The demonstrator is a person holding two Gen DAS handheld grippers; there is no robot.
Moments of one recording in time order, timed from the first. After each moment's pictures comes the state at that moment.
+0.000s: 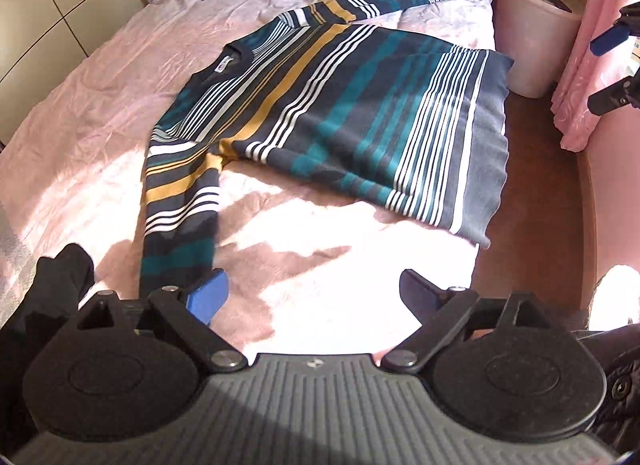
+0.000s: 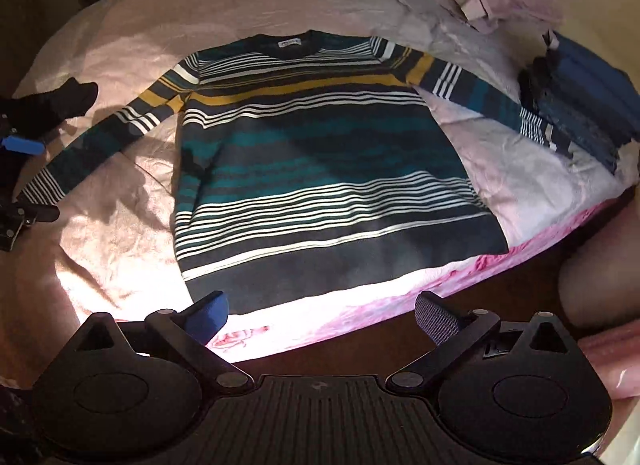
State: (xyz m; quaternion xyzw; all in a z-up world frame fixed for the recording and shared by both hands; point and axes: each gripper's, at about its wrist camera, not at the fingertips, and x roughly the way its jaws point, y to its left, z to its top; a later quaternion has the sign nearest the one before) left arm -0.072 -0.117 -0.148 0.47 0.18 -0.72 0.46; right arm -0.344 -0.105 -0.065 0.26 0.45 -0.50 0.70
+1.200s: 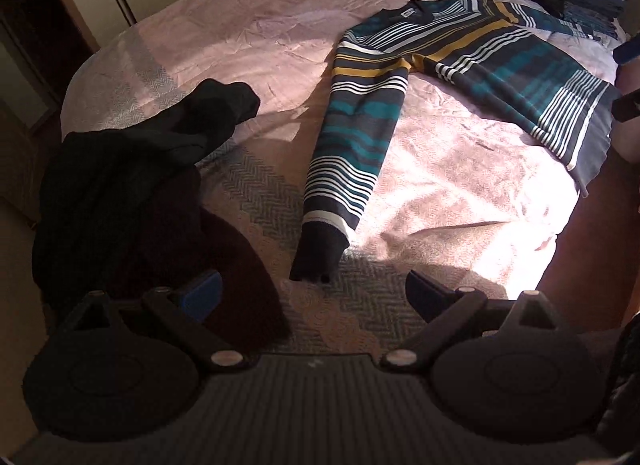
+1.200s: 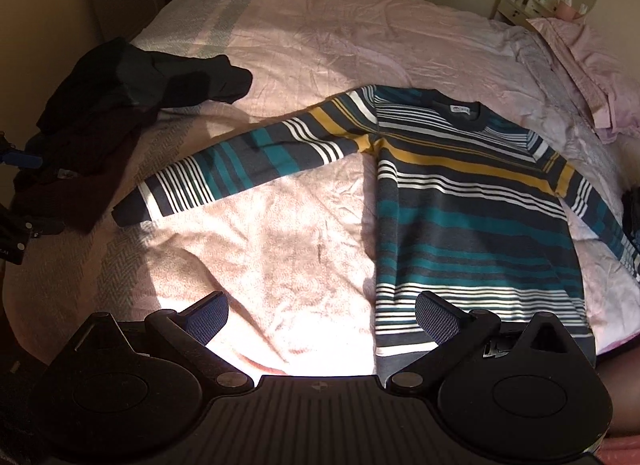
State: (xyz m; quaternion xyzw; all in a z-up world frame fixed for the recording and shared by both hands) left arm 0.114 0.007 -0.137 0.41 0.28 -0.60 0.62; right arm -0.136 -0.083 -0.067 0.18 0.47 -0.36 0.79
